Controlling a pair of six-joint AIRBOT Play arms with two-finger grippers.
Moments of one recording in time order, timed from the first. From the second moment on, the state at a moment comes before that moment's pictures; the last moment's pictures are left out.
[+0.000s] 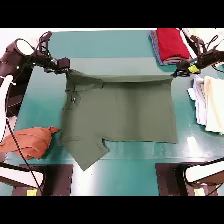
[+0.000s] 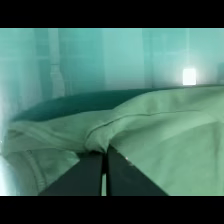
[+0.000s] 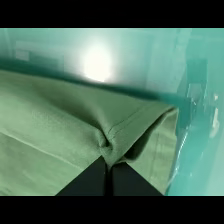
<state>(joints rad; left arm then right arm) -0.04 -1.61 1.64 1.15 -1.08 -1.51 -0.19 -1.65 1.73 -1.17 1.37 1.36</state>
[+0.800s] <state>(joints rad) -0.02 -1.58 1.39 1.20 -1.24 -1.52 -0.18 -1.50 1.39 -1.18 1.30 1.36</state>
